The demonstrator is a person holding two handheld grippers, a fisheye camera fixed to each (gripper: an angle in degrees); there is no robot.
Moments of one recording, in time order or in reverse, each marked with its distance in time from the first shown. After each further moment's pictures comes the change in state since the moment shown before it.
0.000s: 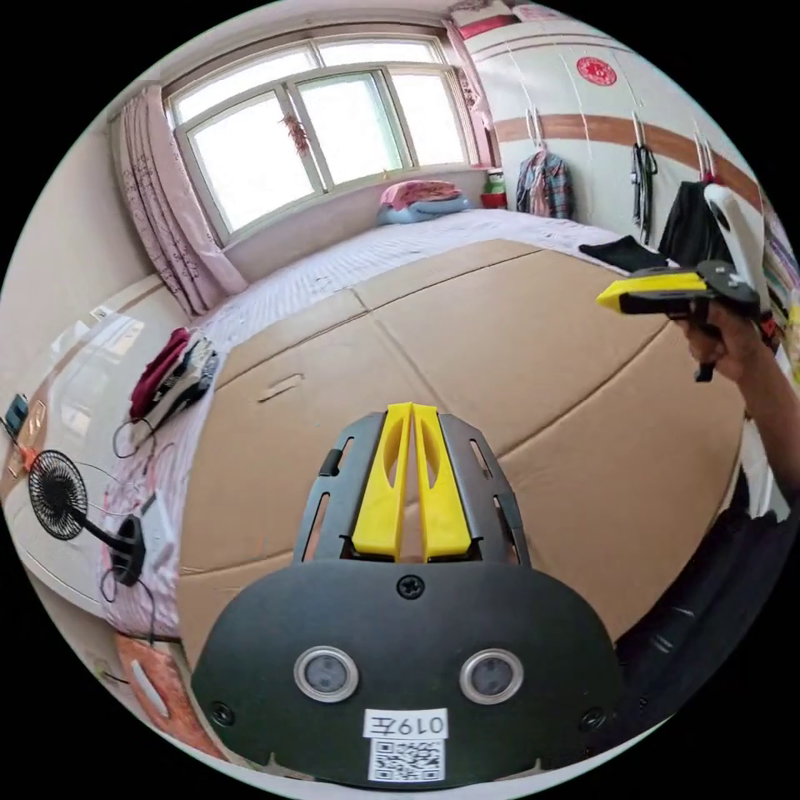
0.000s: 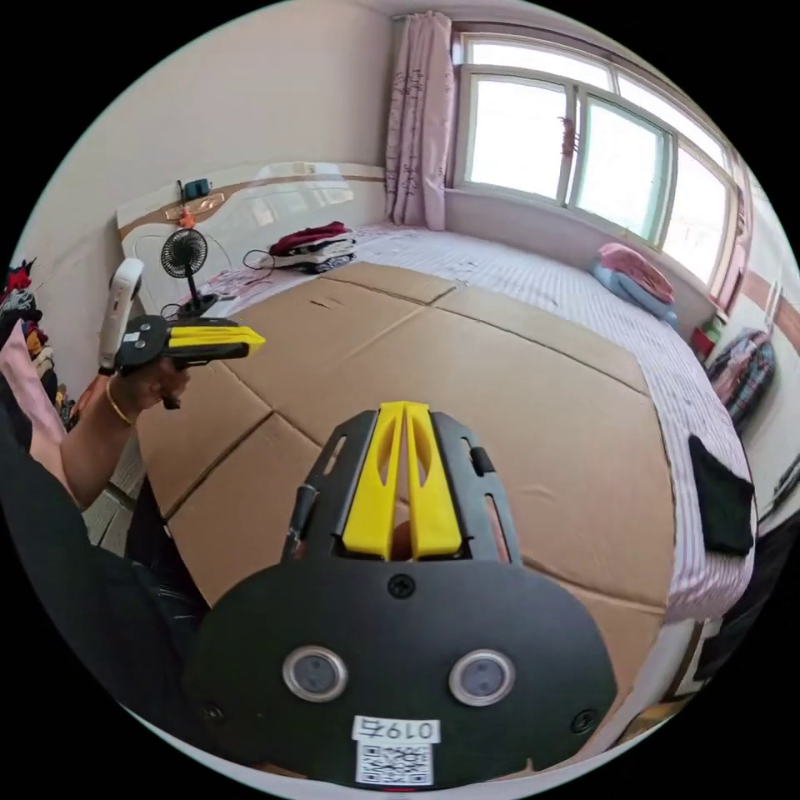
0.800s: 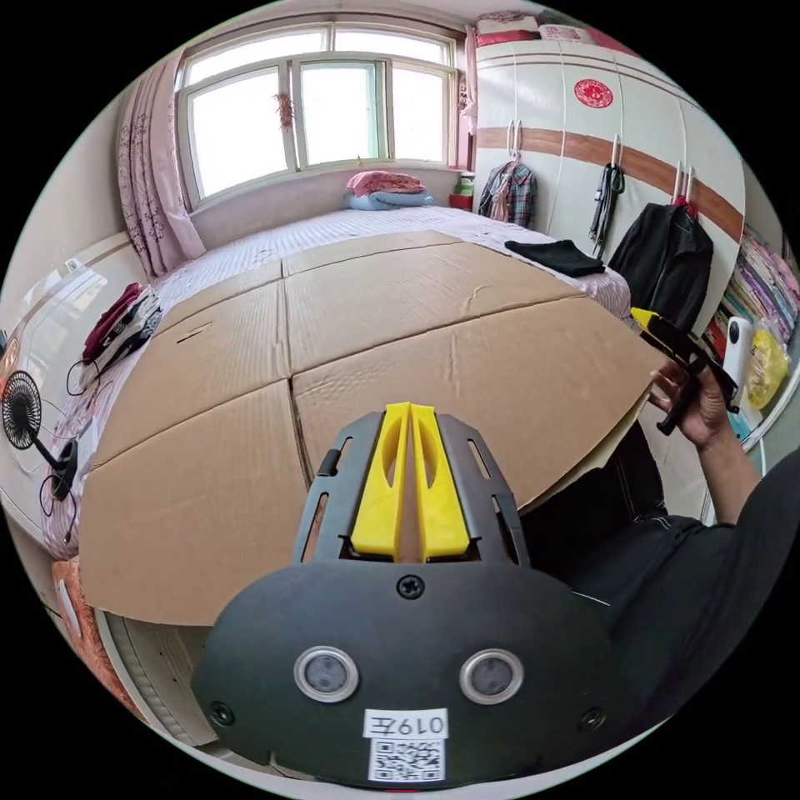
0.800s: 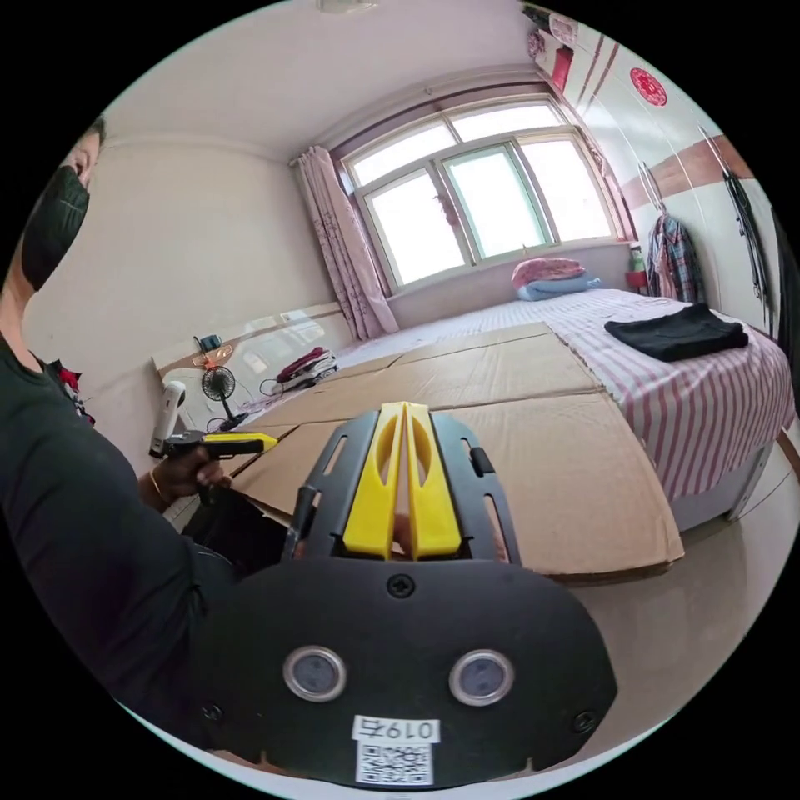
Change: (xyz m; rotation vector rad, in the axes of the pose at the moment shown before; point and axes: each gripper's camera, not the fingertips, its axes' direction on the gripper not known) left arm 0.325 0.177 -0.067 -0.027 0.092 -0.034; right arm 0.309 0.371 -0.109 0.429 -0.142 0.299
